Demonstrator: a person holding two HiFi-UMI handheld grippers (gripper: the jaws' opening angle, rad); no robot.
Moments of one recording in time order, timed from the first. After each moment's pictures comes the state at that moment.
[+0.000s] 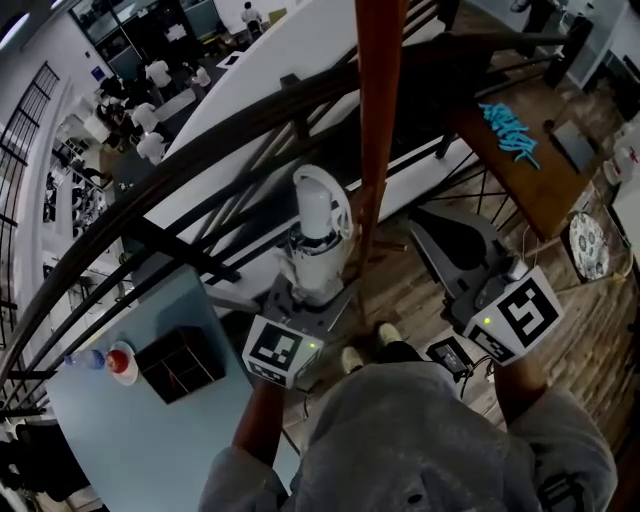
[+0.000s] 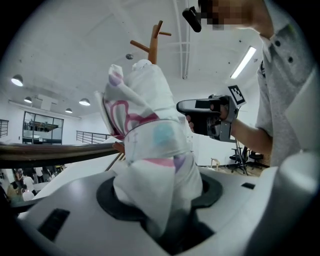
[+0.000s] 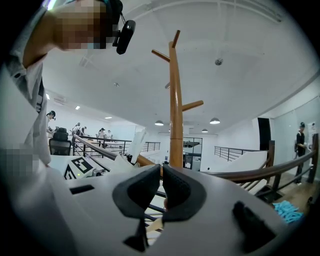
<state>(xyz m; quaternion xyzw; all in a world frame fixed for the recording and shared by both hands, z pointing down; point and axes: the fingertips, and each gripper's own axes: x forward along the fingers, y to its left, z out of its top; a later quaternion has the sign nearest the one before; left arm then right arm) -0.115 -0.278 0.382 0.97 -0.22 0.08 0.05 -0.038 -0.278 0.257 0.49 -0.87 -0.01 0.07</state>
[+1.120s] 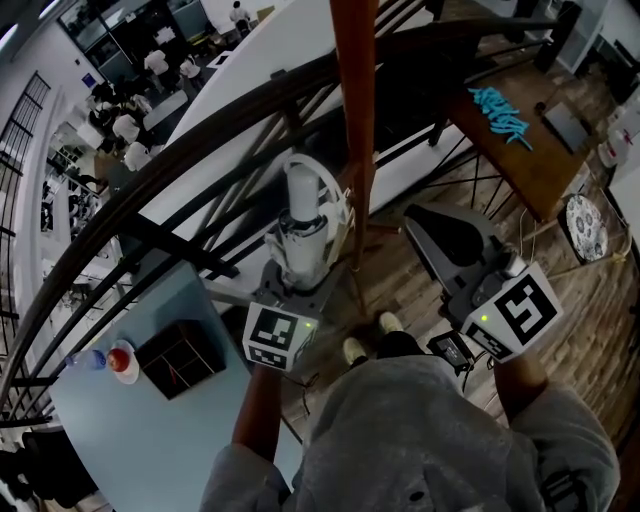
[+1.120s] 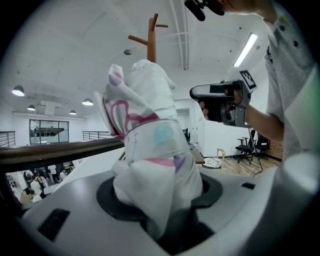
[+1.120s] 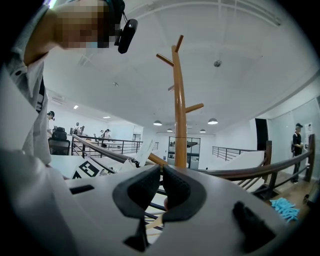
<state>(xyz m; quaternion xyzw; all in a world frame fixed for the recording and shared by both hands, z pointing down) -0.135 -0.283 0.414 0.96 -0.25 0.13 0.03 -0.046 -0.249 0.262 0.51 -0.86 -0.01 0.07</state>
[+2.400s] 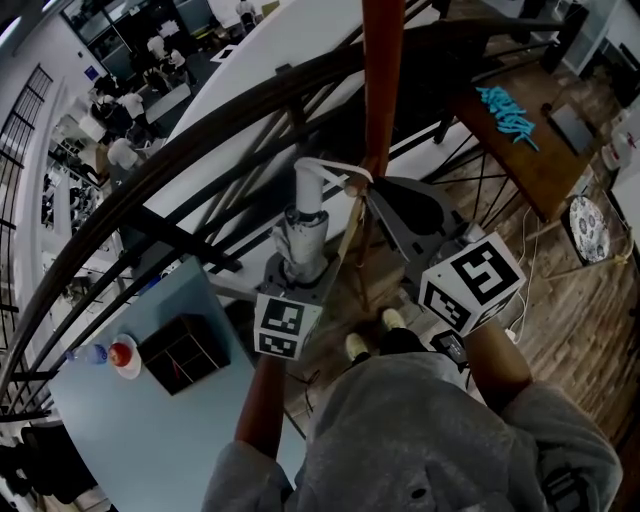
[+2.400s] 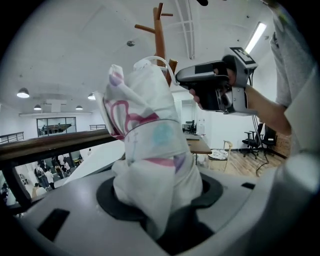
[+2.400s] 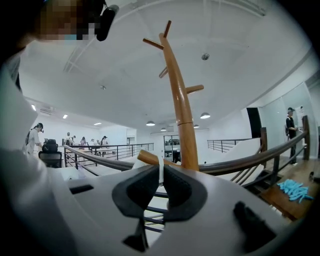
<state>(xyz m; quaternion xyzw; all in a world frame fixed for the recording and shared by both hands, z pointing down) -0.157 -0.303 0.447 0.94 -0.28 0.18 0.04 -0.082 -0.310 0.281 0.54 -0.84 0.04 0.03</state>
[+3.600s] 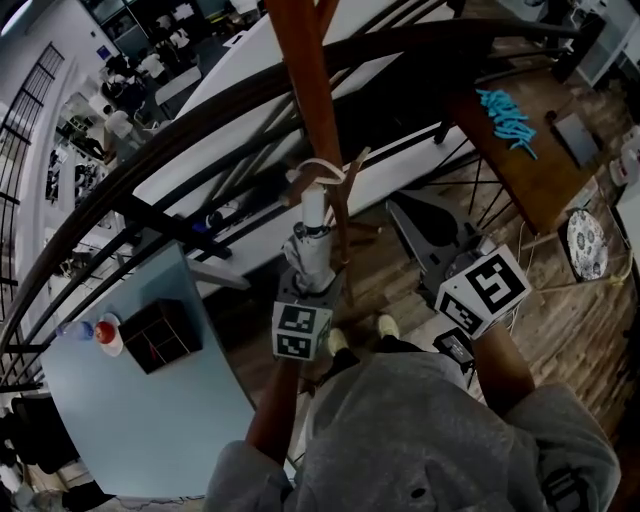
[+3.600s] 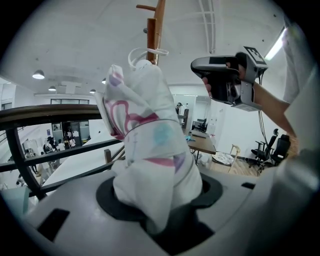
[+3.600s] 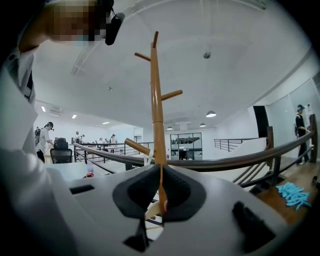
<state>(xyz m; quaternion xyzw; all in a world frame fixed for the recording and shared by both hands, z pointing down) -0.080 -0.262 0.507 0.91 -0.34 0.20 0.14 0.013 -0.280 0.302 0.50 -0.87 0.04 0.04</state>
